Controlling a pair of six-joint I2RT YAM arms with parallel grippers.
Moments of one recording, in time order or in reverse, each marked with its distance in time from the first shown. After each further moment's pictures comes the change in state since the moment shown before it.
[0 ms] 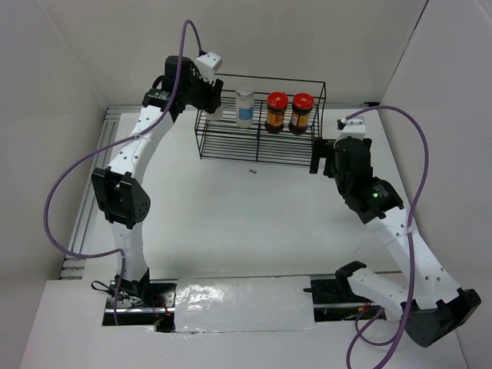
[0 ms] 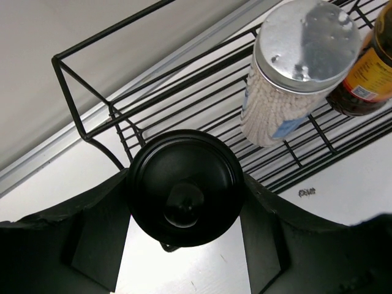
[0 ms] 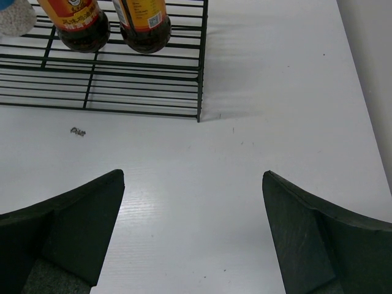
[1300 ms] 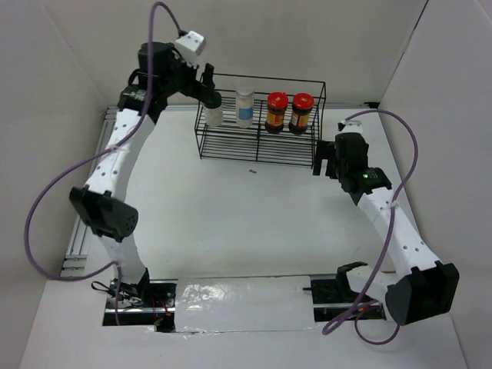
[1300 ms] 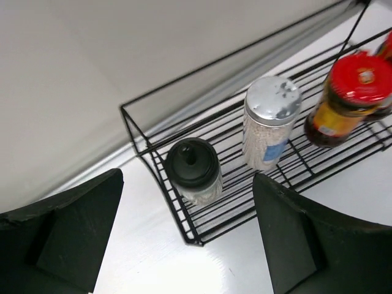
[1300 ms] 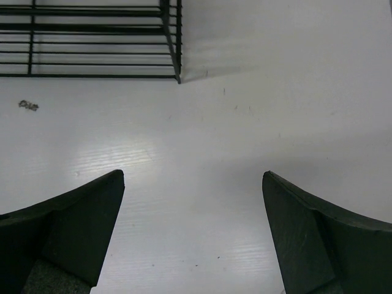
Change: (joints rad) left arm 0.014 -0.104 0.016 0.050 -0.017 -0.006; right arm -0.161 0.143 -0.052 -0.001 -0.150 0.012
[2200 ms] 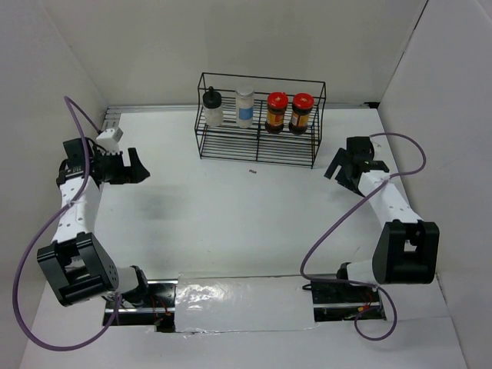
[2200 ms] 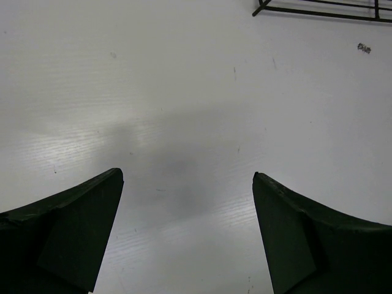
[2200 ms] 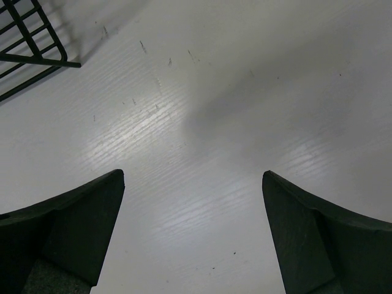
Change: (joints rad) left arm 0.659 -0.593 -1.127 -0.024 0.379 -0.026; right arm -0.277 0.268 -0.066 -0.007 -0.082 0.304
